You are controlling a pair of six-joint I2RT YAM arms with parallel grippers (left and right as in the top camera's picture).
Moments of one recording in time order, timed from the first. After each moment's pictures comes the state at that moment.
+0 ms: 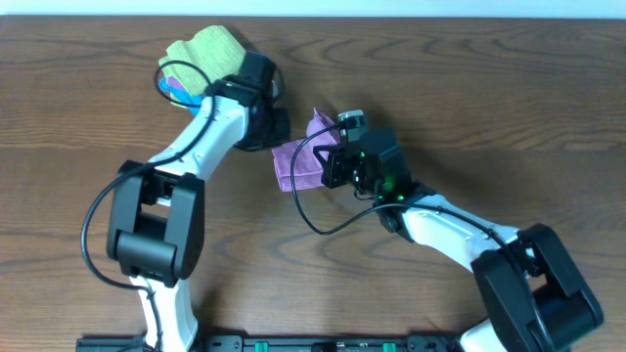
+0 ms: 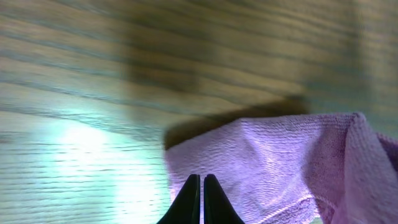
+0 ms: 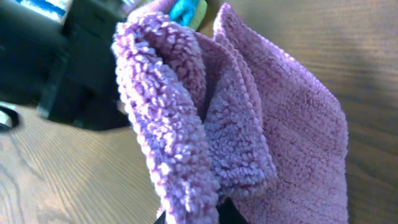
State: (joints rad) left arm -0.29 2.03 1.50 -0.77 0.22 -0.43; right arm 0.53 1.70 0.76 0.40 -0.27 0.49
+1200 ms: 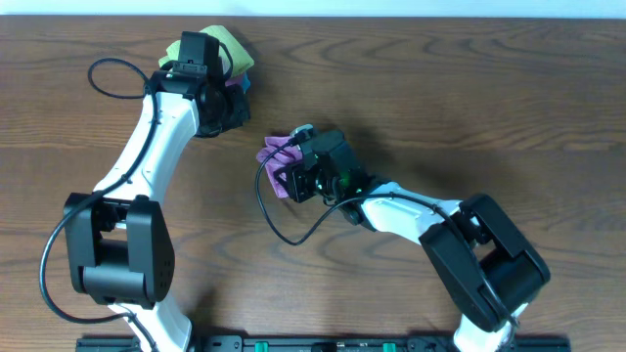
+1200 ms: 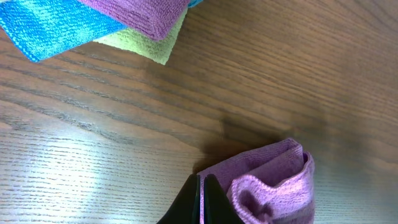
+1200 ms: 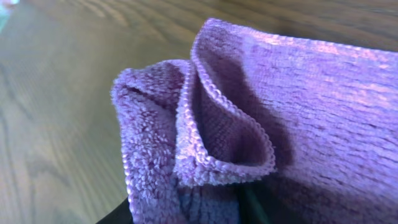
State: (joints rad) left arm -0.13 1.88 1.50 -0.79 0.21 -0.42; right arm 0.67 1.91 0.94 0.28 -0.32 0.40
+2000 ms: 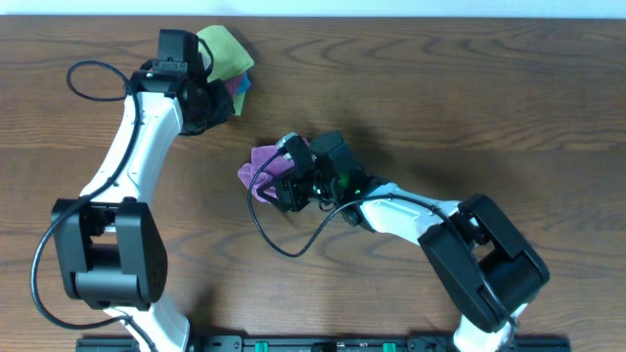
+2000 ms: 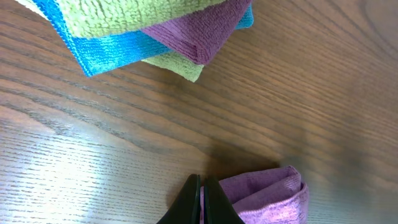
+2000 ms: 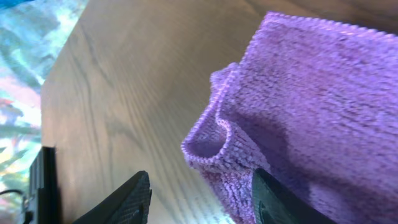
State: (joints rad) left arm -0.06 1.86 1.50 -0.79 0.21 -0.43; right arm 0.67 1.91 0.94 0.30 -0.59 0.40
